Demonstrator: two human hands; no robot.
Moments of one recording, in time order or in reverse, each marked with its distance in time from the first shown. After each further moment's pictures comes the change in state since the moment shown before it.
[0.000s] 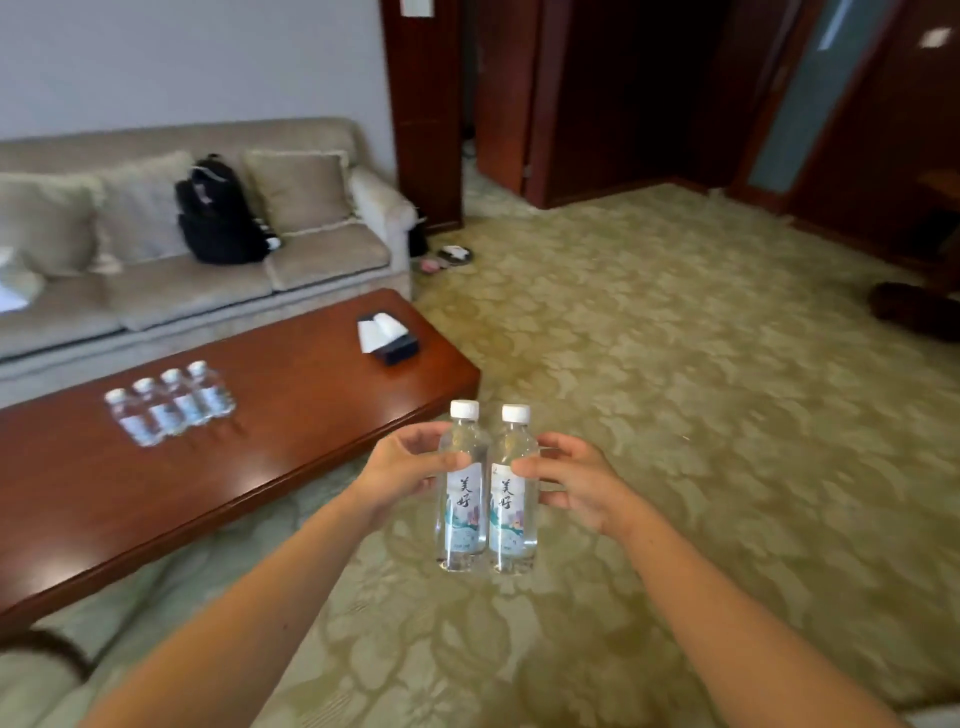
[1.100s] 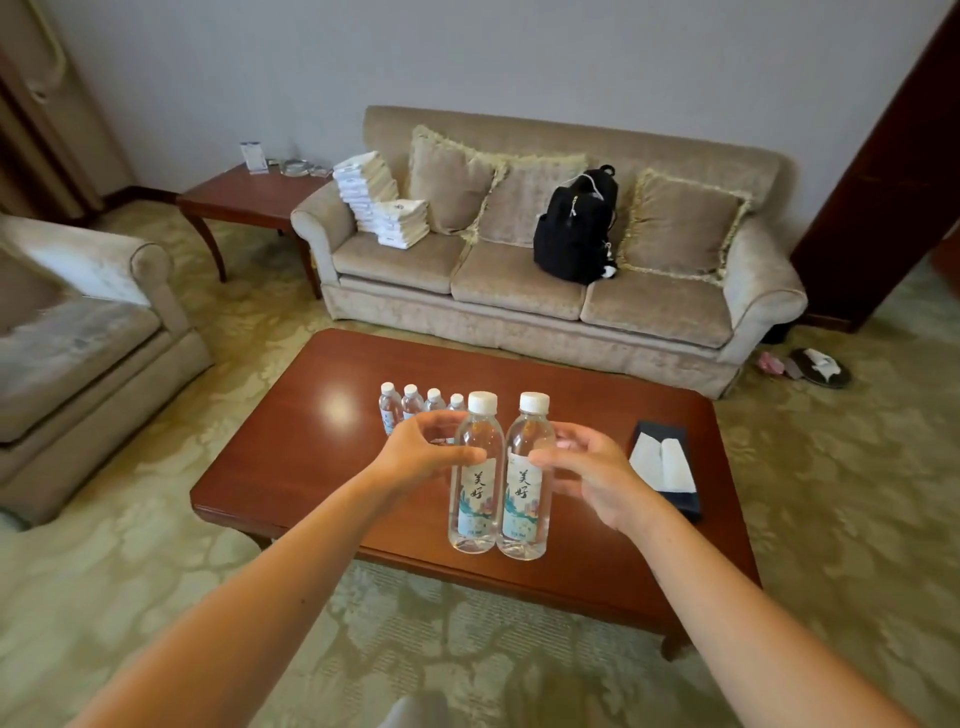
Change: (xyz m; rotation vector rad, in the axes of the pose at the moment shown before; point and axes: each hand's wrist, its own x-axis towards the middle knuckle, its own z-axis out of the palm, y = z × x) left_hand 0.201 0.061 -0.375 -0.094 0.792 0.009; right_hand 0.418 -0.171 0.369 -0.363 -0.773 -0.019
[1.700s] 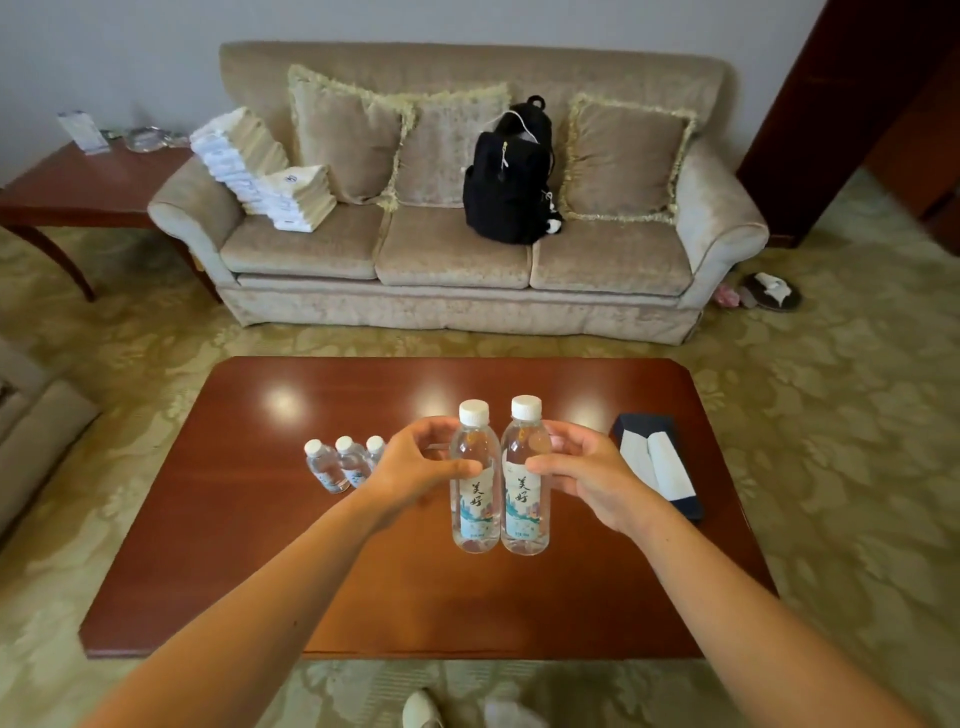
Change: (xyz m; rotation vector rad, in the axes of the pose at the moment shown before) left_hand 0.225 -0.003 0.012 0.058 -0.166 -0.093; right_hand 0.179 -0.015 -0.061 0.093 0.105 0.064
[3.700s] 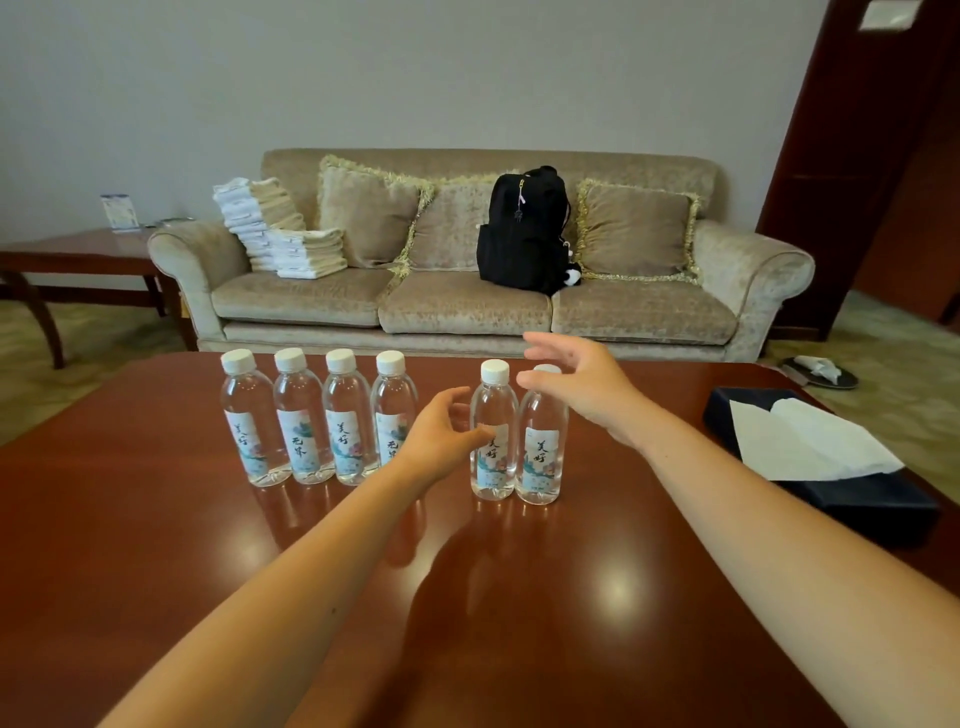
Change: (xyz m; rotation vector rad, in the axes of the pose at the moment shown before) left_hand 0.212 -0.319 0.030 0.293 0.224 0.434; right_hand 0.239 0.250 -0.002 -0.530 0.140 -0.687
